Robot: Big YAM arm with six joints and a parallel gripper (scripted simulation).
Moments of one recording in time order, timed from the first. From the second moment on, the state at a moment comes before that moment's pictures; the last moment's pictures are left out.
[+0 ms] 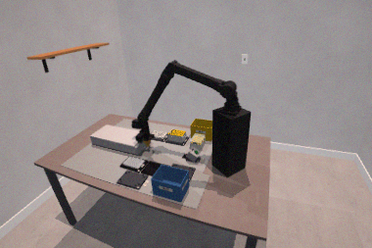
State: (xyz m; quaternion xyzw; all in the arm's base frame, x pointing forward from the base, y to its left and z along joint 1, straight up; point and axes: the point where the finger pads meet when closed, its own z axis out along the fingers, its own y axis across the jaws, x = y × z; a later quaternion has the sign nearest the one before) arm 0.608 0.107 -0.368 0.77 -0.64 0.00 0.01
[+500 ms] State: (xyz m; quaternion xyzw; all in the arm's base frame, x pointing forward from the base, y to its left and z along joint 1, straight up) arm 0.609 0.108 -0.364 0.77 -0.64 0.00 0.00
